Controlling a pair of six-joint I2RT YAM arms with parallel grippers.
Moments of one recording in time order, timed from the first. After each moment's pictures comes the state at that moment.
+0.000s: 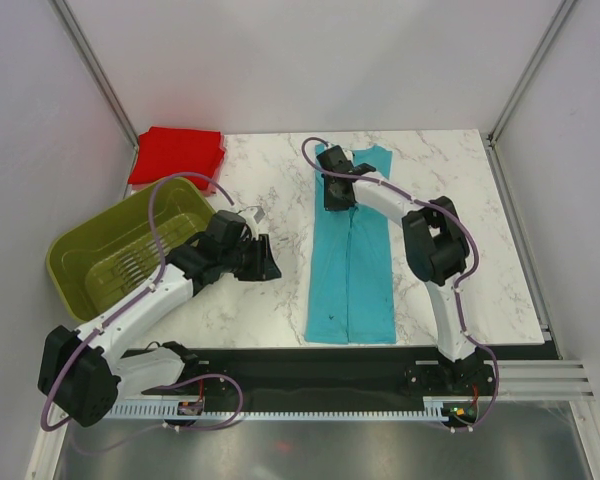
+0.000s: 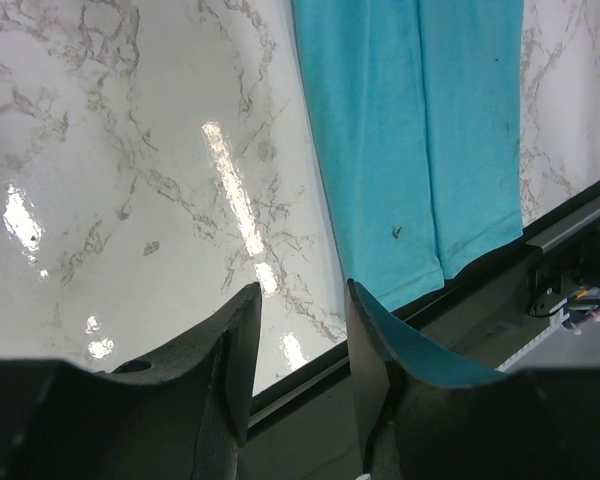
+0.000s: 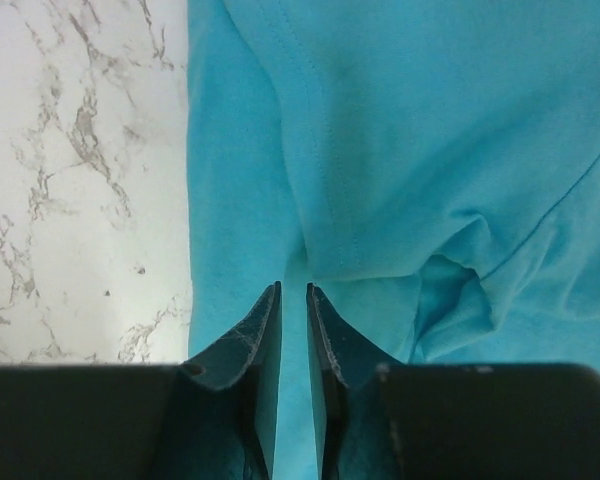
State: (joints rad) left arm -0.56 1.12 0.81 -0.50 0.22 -0.50; right arm 0.52 2.22 1.80 -0.57 0.21 0.46
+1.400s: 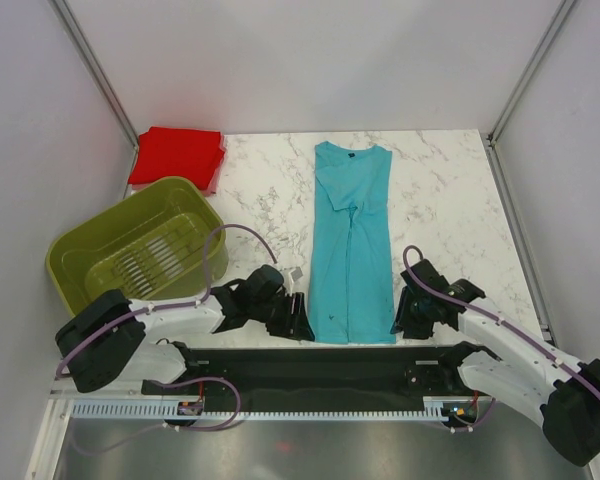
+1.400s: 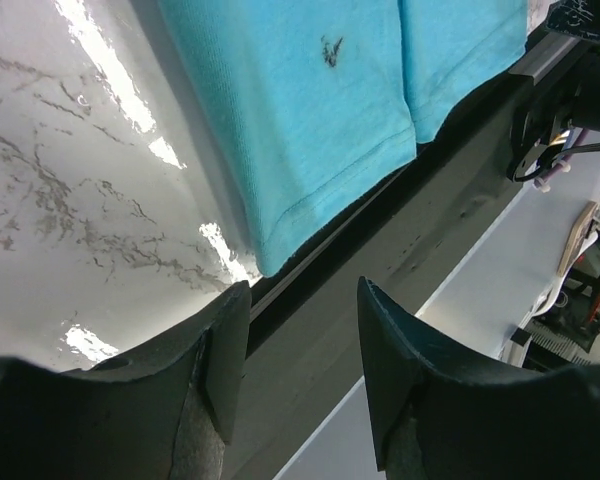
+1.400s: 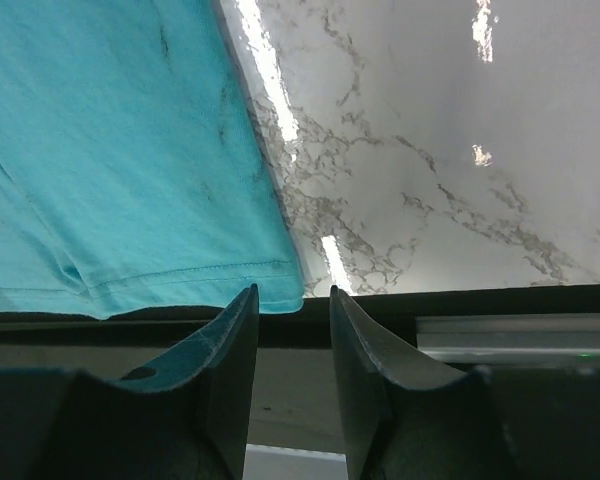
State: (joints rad) left arm -0.91 1.28 0.45 -0.01 0.39 -0.82; right arm 0.54 0.92 0.49 -0.86 -0.03 0.88
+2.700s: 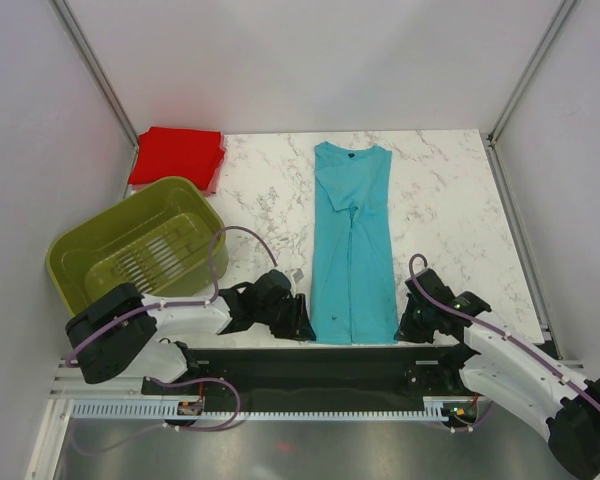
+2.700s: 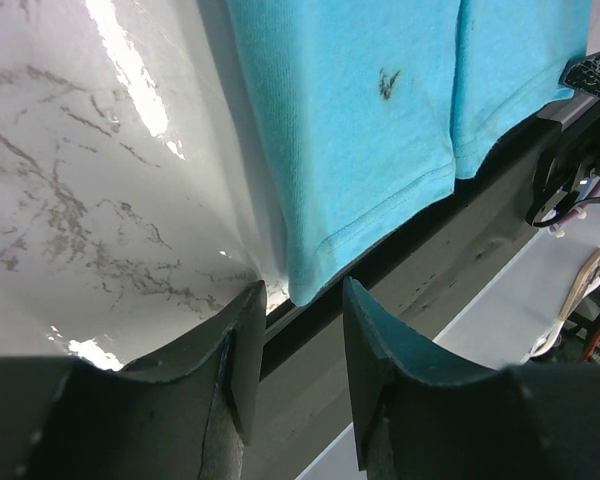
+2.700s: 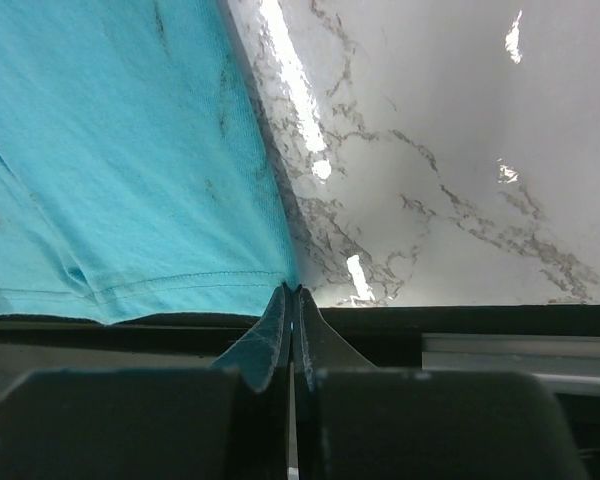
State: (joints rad) left arm -0.96 1.36 0.46 0.04 0.28 -0.92; right arm 0.55 0.81 0.39 -0.79 -0.06 0.91
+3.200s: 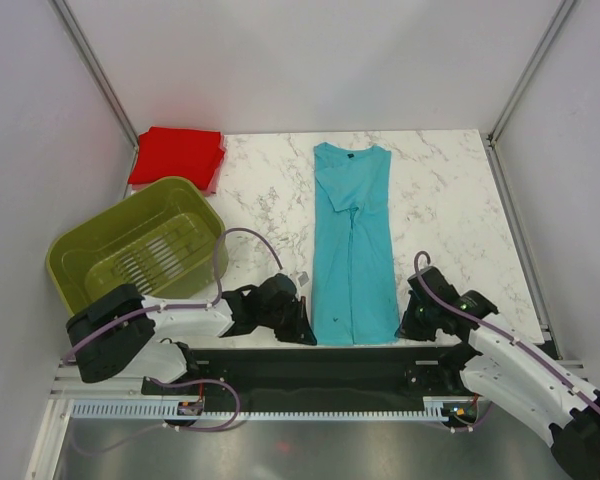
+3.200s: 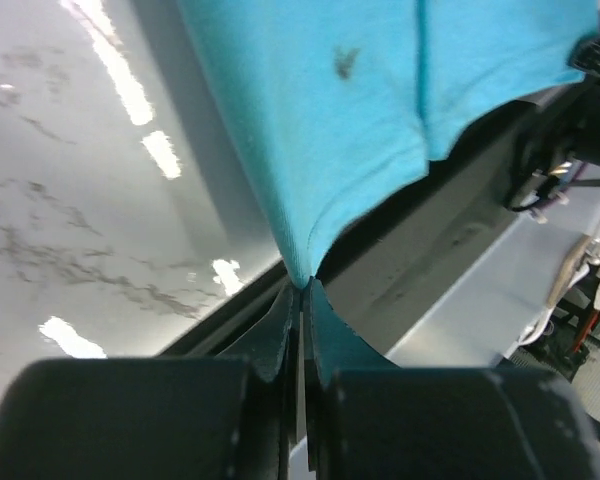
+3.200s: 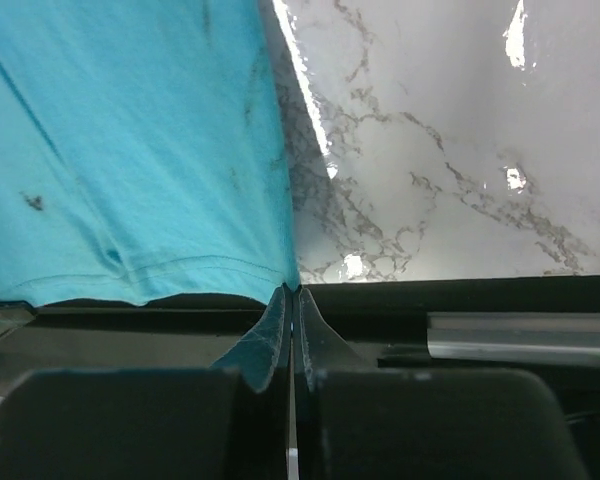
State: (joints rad) left arm -1.02 1.38 0.48 0.04 0.27 -0.97; right arm 0.55 0.76 0.43 -0.86 -0.05 0.92
